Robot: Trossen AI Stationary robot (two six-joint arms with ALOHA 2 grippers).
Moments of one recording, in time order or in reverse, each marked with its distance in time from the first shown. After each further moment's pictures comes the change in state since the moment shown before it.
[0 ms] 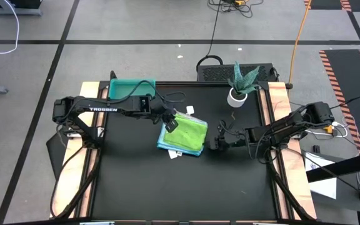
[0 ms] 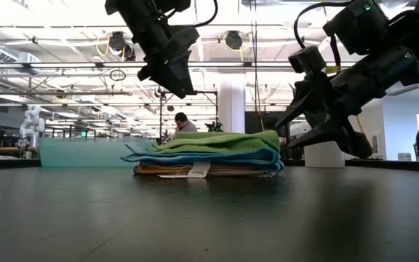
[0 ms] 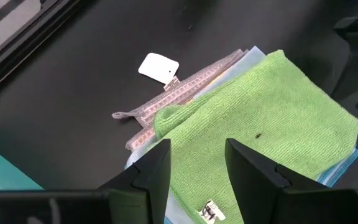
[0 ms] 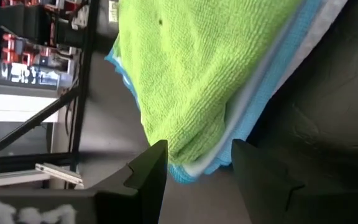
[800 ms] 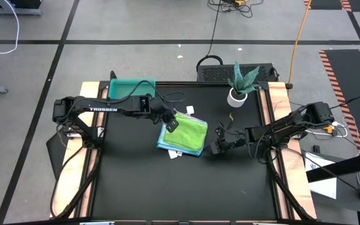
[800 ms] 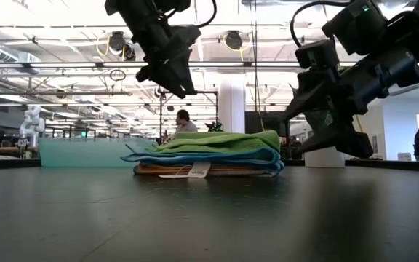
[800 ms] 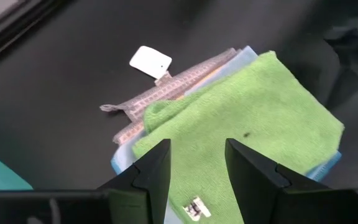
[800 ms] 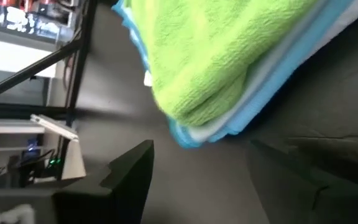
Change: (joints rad) left arm 0.000 0.000 0.000 -0.001 0.033 -0.063; right arm -0.011 0.000 0.000 -0.003 -0.150 -0.131
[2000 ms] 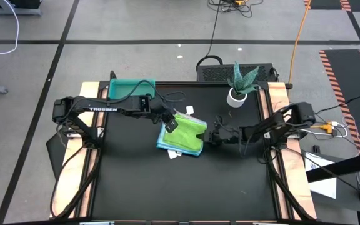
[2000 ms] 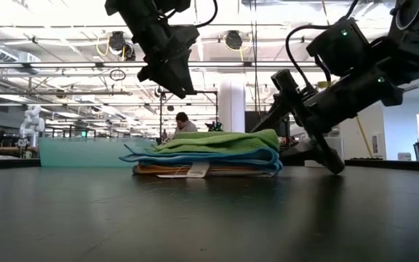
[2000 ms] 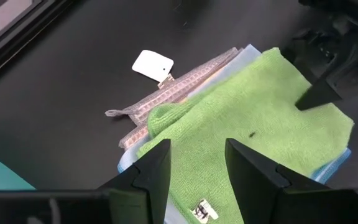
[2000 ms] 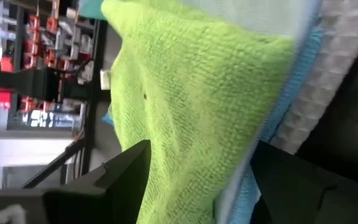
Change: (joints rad) left arm 0.004 0.000 0.000 -0.001 -0.005 0.054; right arm -0.077 0.269 0.013 0.303 0.218 0.154
